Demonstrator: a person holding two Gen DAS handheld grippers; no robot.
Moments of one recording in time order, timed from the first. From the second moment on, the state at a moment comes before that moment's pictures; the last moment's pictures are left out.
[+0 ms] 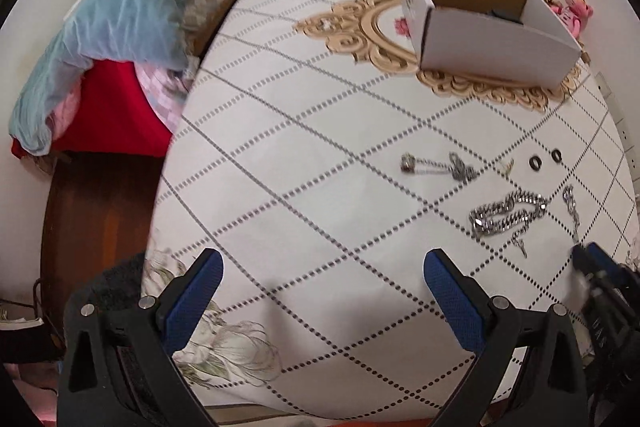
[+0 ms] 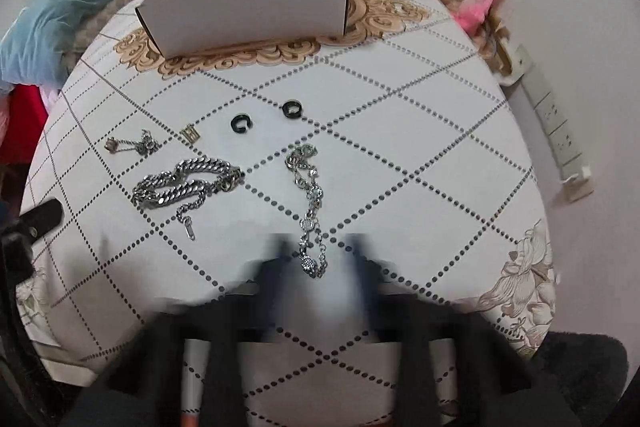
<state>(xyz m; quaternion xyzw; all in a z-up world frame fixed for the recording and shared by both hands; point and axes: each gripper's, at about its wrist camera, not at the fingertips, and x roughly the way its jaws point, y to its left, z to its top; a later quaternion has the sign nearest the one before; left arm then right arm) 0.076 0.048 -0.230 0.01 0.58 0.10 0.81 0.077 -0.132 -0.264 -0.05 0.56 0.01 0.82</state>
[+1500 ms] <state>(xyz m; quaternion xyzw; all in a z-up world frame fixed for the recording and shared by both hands) 0.108 0.016 -0.187 -0.11 0.53 -0.03 0.84 0.092 -0.203 -0.189 0.12 0.51 0.02 0.85</state>
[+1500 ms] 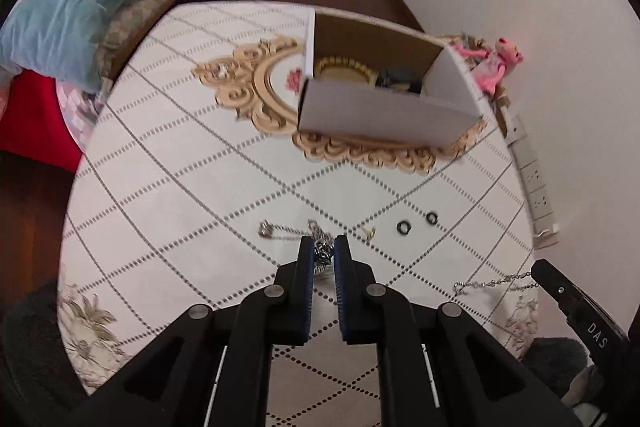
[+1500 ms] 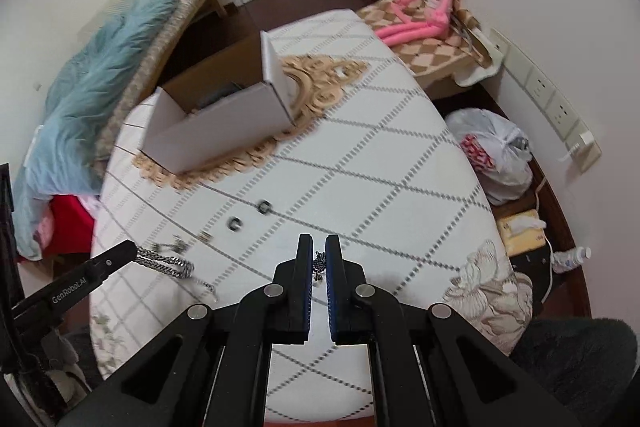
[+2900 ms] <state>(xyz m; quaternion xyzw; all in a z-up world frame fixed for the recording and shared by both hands) 0.334 0.020 -0.144 -0.05 0.54 -0.03 0.84 0.385 -0.136 -0.184 0.04 0.60 0.11 0.79</state>
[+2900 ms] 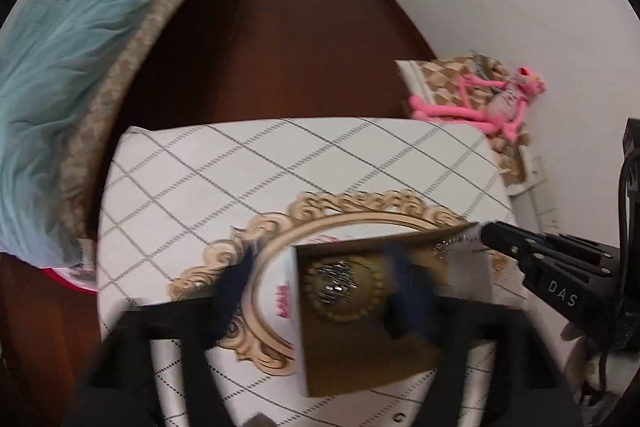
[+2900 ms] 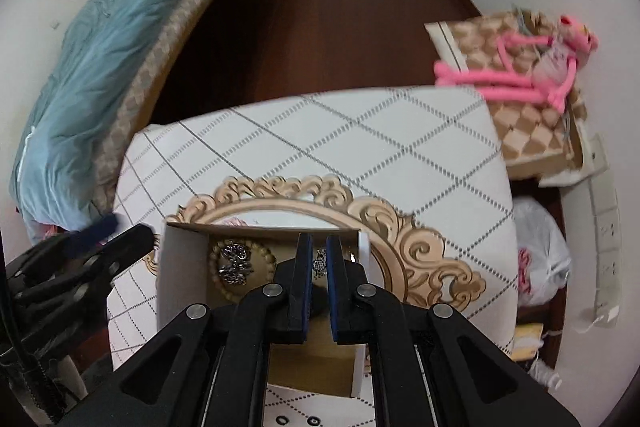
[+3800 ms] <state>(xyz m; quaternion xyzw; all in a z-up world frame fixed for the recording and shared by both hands) 0.254 0.037 -0.161 0.00 0.53 0.05 0.84 0.298 -0.126 -0.193 -0.05 0.58 0.04 0.81</state>
